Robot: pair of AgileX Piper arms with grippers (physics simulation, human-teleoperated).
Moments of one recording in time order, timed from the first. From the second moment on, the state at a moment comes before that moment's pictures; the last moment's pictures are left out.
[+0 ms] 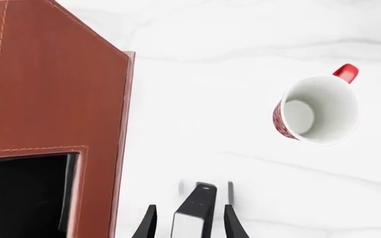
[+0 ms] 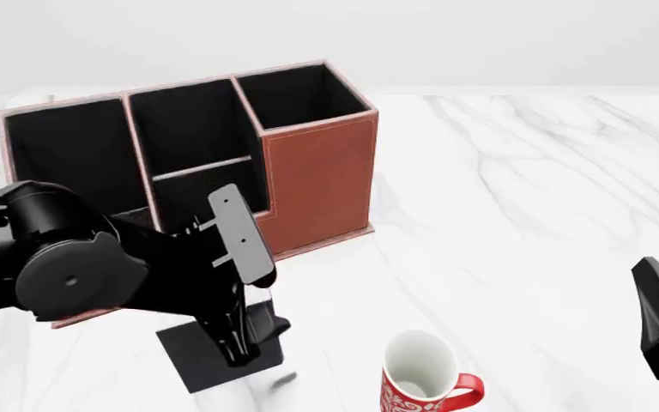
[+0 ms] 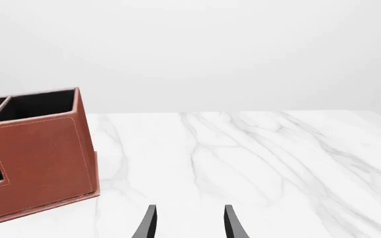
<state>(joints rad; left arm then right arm) -0.80 1.29 -0.73 0.46 0.35 0.00 0.01 0.00 0.00 0.02</state>
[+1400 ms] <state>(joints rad) -0.68 1.18 -1.06 0.82 0.76 0.00 0.01 0.00 0.00 0.02</state>
